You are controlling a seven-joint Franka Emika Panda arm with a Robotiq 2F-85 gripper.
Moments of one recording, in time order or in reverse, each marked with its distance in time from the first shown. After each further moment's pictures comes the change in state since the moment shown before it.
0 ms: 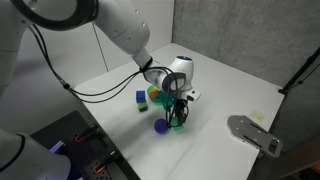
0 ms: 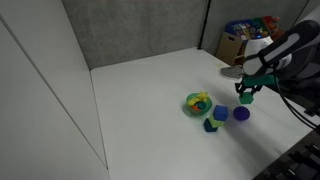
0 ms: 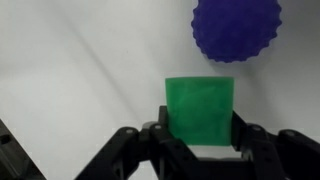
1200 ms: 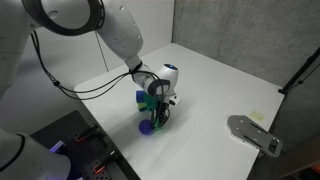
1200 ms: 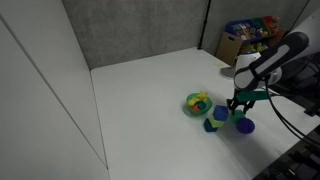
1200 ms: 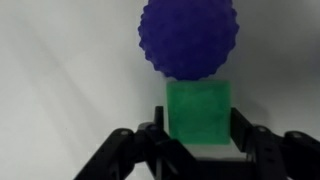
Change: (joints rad) arm -0.005 0.034 0.136 -0.084 0.104 0.000 -0.058
